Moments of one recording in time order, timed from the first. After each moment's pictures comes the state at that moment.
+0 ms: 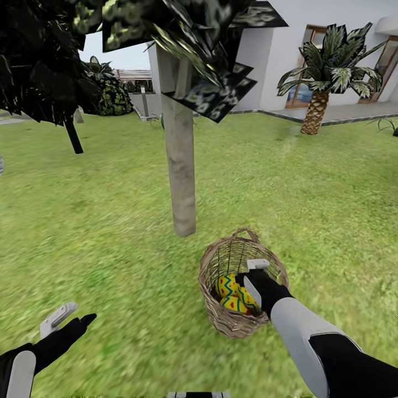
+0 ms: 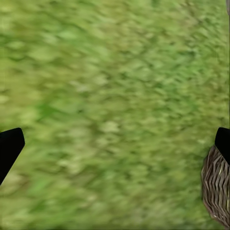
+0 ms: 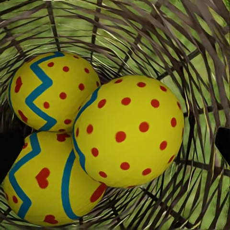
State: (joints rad) left arm -0.16 -0.06 0.56 -1.62 0.44 0.94 0.06; right arm -0.93 0.11 0.05 -0.32 -0.02 0.43 -0.27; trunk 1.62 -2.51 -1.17
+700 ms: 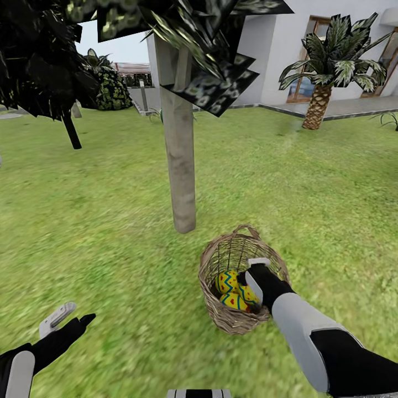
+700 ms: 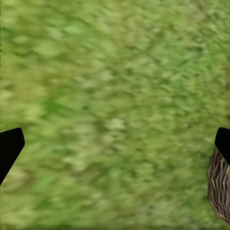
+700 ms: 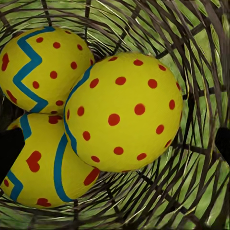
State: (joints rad) left arm -0.16 -0.05 0.57 -1.62 0.44 0.94 0.06; right arm -0.95 0.10 0.04 -0.33 -0.03 0.53 -0.28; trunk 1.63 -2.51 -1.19
